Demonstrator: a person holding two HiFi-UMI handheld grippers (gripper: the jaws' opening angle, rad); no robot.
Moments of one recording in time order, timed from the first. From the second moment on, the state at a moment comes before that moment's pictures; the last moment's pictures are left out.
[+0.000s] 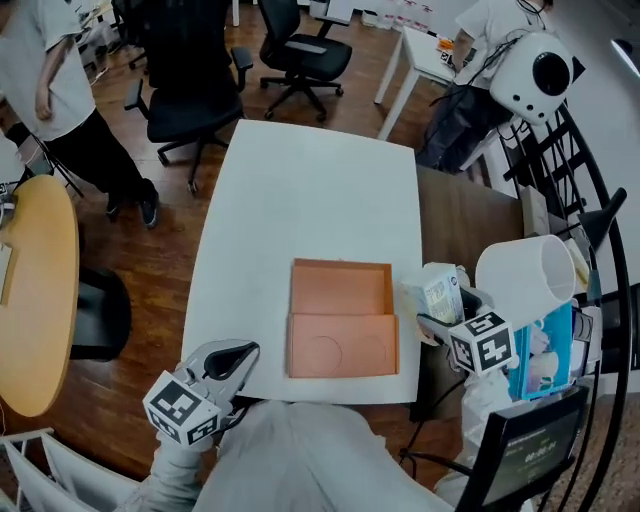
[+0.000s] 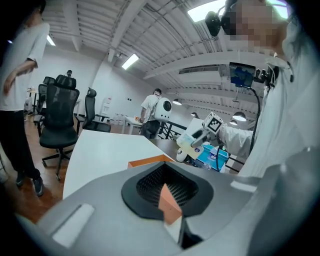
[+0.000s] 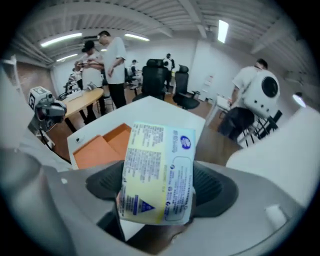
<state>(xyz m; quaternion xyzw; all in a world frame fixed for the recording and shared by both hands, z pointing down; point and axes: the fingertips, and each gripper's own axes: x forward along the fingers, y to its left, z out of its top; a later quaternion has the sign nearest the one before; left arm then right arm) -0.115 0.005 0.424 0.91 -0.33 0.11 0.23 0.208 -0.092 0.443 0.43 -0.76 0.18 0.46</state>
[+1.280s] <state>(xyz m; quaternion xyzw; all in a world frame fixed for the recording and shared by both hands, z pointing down) -0.117 -0.003 0.437 0.91 -0.32 0.12 0.23 0.220 -0.047 0.556 0.54 -0.67 0.35 0.36</state>
